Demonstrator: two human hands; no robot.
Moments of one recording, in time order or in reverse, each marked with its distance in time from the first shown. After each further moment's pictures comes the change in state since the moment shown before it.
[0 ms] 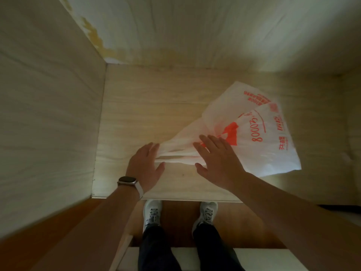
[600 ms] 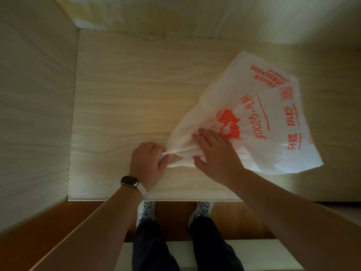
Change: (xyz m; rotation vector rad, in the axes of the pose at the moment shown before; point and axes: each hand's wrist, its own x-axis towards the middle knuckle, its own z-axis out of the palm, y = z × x) left_hand 0.021 0.000 0.077 -0.094 0.263 0.143; right_hand 0.008 0.014 0.072 0.129 -0.033 0.103
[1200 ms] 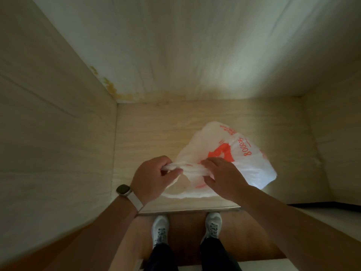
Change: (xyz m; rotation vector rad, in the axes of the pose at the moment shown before) left_hand 0.007 0.105 -0.217 -0.304 -0.075 0.095; right_hand -0.058 -0.033 -0.146 0.134 -0.014 0.070
